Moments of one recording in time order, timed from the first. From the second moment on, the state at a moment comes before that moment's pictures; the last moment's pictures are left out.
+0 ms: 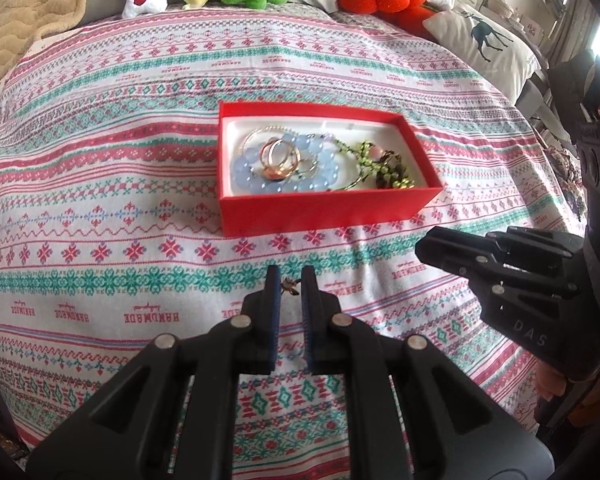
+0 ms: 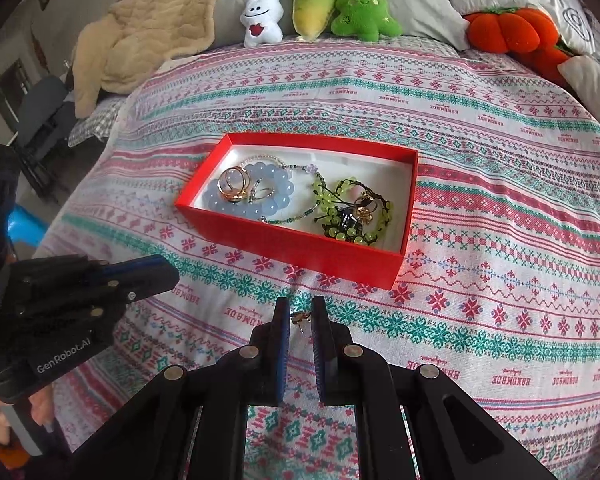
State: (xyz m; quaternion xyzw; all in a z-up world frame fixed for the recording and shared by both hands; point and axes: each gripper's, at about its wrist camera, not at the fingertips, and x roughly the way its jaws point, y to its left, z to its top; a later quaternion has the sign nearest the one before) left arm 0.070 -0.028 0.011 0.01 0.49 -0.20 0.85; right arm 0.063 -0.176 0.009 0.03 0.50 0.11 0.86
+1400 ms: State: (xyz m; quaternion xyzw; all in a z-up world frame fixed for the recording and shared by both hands) left arm 0.130 -0.088 0.015 0.02 0.42 -0.20 0.88; right arm 0.111 -0.227 0.022 0.09 0.46 0.08 0.88
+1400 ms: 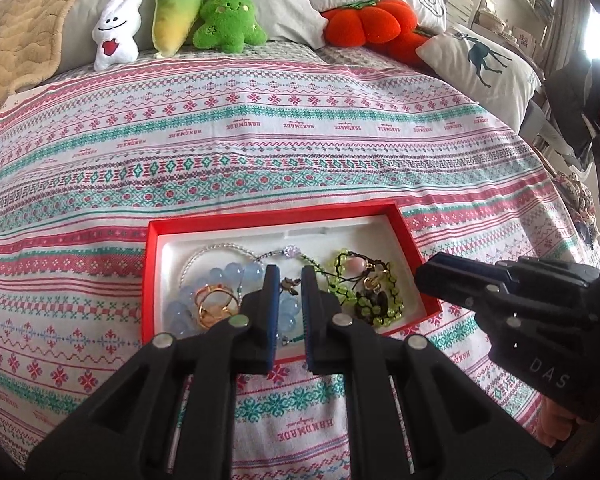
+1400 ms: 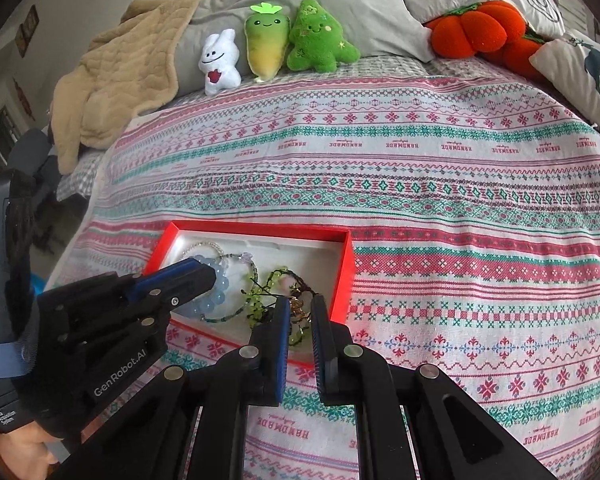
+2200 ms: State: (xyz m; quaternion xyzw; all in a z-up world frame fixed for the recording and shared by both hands) left arm 0.101 -0.043 0.035 0.01 0.45 -0.13 0.88; right arm 0.134 -0.215 0.015 0.07 0.46 0.07 0.88
